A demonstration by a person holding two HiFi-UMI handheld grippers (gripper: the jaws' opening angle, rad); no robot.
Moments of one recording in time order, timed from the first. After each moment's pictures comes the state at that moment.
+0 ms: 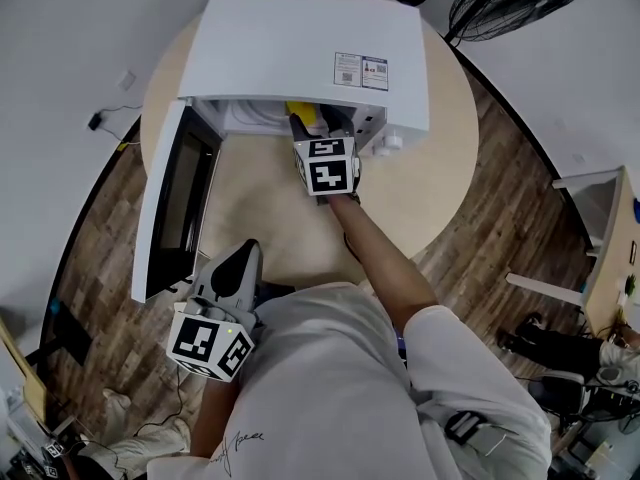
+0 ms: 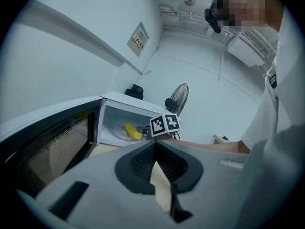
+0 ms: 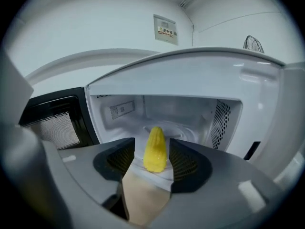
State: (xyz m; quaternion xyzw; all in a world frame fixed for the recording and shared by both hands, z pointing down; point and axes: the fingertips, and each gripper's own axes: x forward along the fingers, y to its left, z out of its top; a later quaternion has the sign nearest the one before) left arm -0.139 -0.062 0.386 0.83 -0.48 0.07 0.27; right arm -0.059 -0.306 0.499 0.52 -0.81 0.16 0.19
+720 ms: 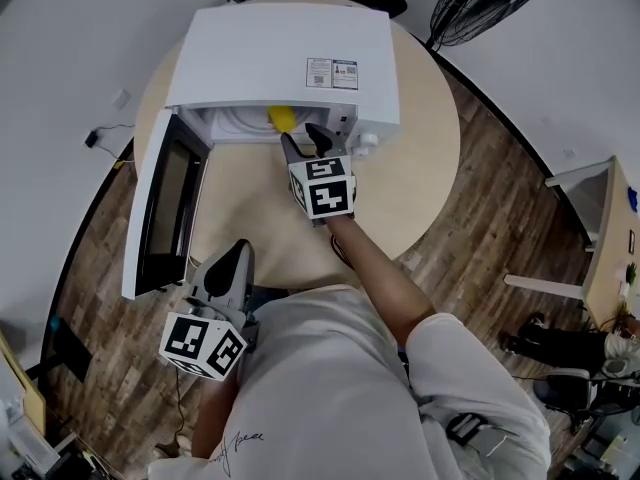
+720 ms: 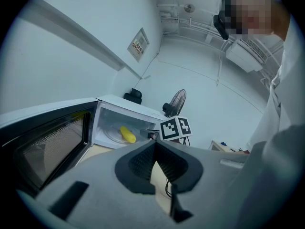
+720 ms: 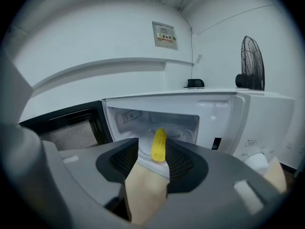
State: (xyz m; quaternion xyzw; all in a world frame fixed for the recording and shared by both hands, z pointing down) left arm -0.120 -0.050 0.371 0.84 -0.48 0.03 0.26; right arm -0.041 -0.256 0.465 0.50 -0.83 0.17 0.16
